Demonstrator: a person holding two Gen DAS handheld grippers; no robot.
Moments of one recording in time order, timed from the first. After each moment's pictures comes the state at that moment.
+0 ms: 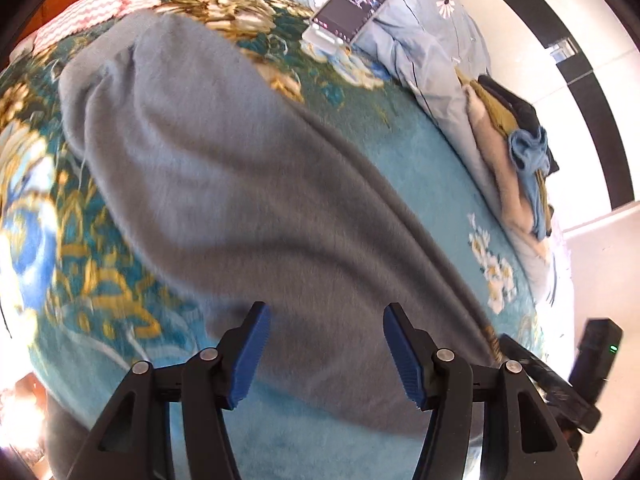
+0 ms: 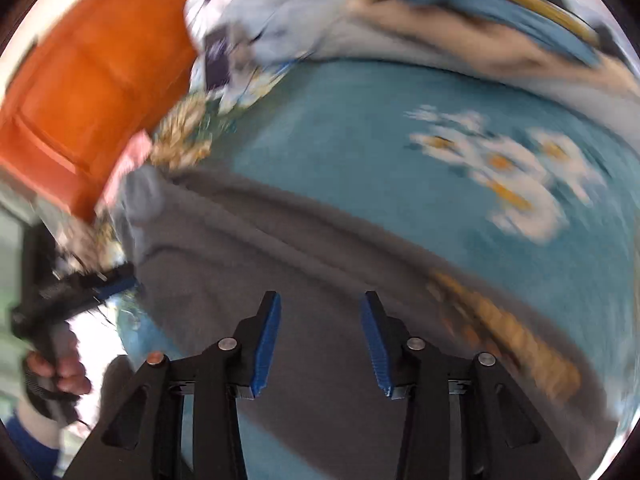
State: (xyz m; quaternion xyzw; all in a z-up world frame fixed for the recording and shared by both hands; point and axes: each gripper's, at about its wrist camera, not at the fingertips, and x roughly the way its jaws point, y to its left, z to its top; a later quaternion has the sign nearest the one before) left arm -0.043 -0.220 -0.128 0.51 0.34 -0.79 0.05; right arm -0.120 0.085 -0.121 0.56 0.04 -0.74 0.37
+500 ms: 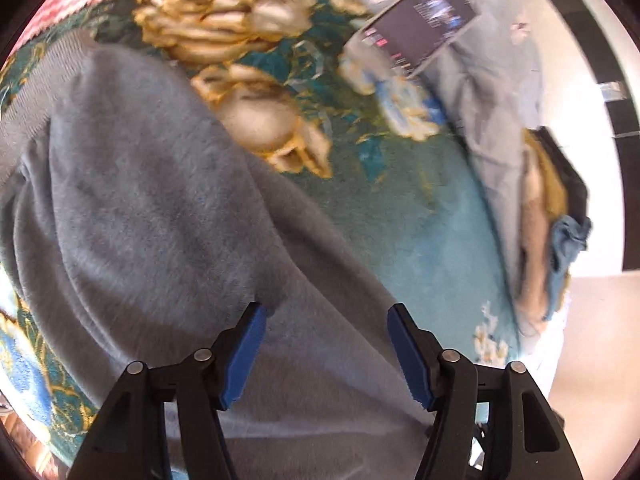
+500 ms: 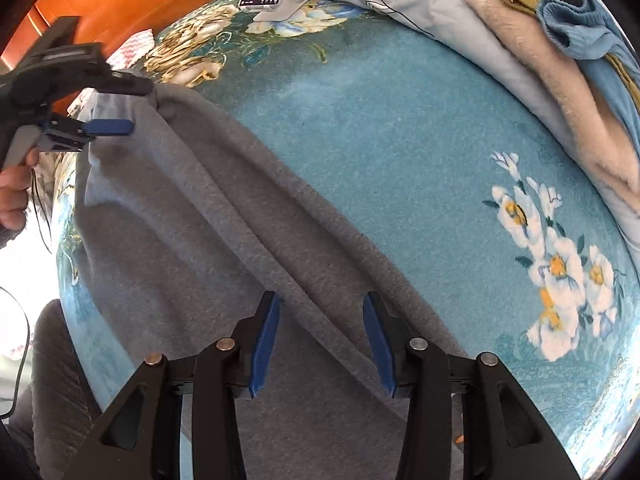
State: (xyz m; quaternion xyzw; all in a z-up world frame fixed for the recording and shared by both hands) left arm -0.161 -0.283 -0.168 0.57 0.41 -0.70 0.11; right arm -0.142 0.009 -0.151 0.57 0.22 -0.69 0.38
